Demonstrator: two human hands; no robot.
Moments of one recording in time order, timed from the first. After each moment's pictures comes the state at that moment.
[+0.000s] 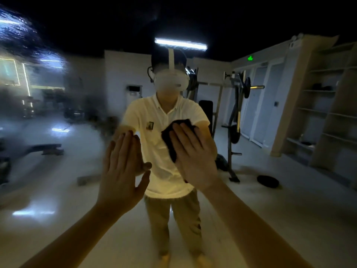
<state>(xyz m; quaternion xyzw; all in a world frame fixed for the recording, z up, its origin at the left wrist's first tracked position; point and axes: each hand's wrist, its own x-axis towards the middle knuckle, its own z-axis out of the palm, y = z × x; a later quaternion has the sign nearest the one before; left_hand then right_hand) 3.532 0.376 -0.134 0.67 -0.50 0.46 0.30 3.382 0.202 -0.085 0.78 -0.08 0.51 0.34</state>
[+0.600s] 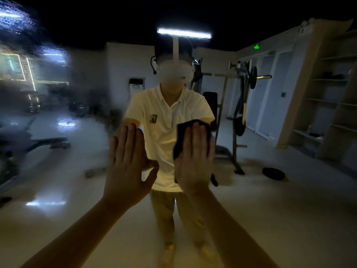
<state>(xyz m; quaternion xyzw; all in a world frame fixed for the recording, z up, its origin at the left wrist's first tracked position) 3.530 0.369 -0.142 0.70 -0.49 0.44 0.28 3.405 0.223 -0.134 0.73 -0.23 0.61 0.22</state>
